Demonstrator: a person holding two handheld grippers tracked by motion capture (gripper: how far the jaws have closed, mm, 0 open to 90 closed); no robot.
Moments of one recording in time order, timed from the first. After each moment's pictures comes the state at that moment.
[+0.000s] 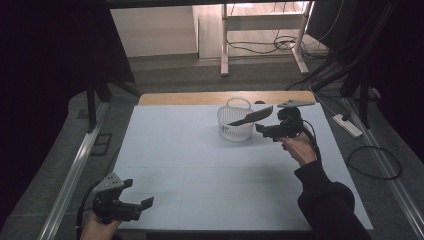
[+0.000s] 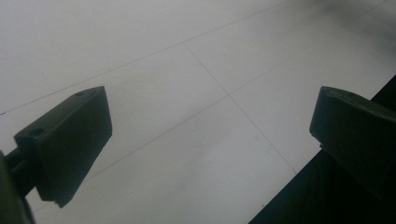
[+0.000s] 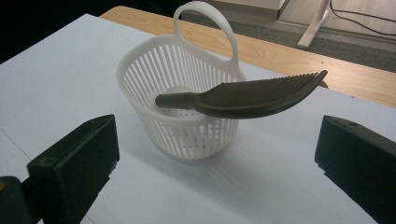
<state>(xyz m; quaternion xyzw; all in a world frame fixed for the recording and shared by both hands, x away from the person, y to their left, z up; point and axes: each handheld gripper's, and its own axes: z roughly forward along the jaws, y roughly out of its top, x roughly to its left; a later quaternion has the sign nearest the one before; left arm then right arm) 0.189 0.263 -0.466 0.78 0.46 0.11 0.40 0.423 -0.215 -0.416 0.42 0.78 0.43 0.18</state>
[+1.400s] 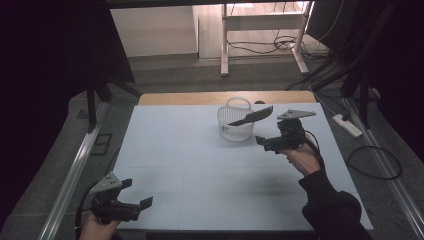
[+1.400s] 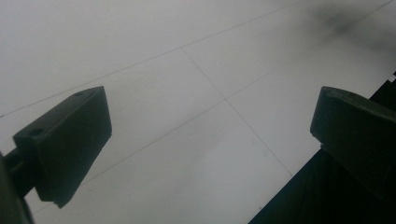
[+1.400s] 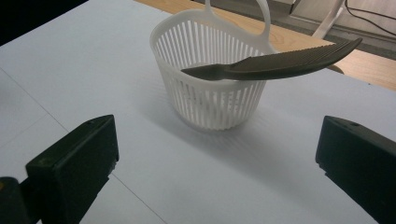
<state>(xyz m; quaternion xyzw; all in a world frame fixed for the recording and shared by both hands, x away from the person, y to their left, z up) 0.188 0.266 -0.466 0.78 0.46 0.10 0.42 0.387 -0.214 -0.417 0.39 0.80 0.41 0.18</state>
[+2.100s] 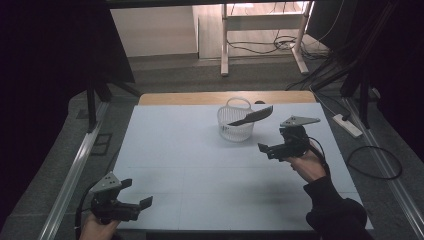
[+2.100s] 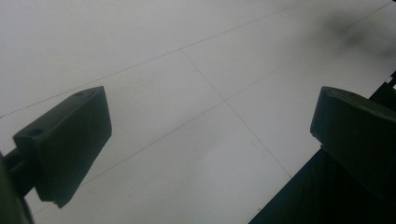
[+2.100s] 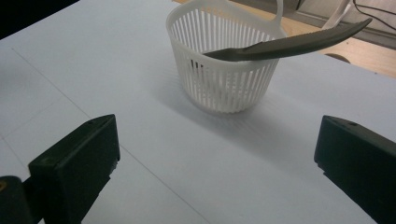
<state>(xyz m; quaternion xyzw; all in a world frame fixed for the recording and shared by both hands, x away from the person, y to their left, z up) 0.188 0.266 -0.466 0.78 0.46 0.10 0.42 0.366 -0.221 -0.416 0.38 0.81 0.41 0.17</state>
